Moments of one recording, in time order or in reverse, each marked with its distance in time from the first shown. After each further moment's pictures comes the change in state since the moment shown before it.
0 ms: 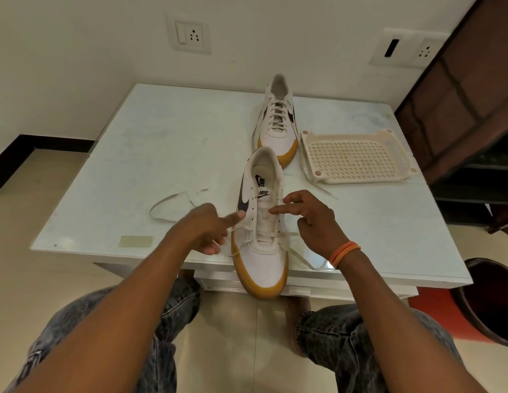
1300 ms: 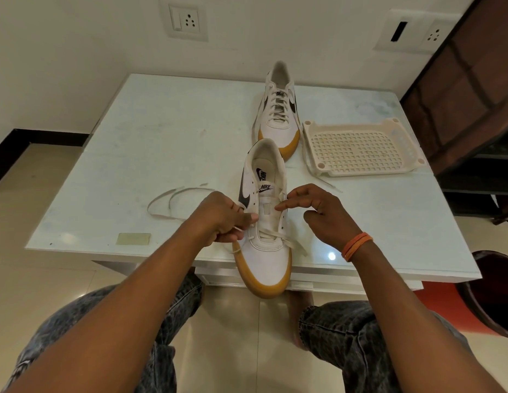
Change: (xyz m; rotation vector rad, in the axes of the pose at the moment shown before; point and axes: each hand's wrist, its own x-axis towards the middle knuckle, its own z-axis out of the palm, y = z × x) left_hand 0.000 0.017 0.011 -0.286 -0.046 0.062; right_hand 0.005 -0.001 -0.013 0.196 -0.048 0.055
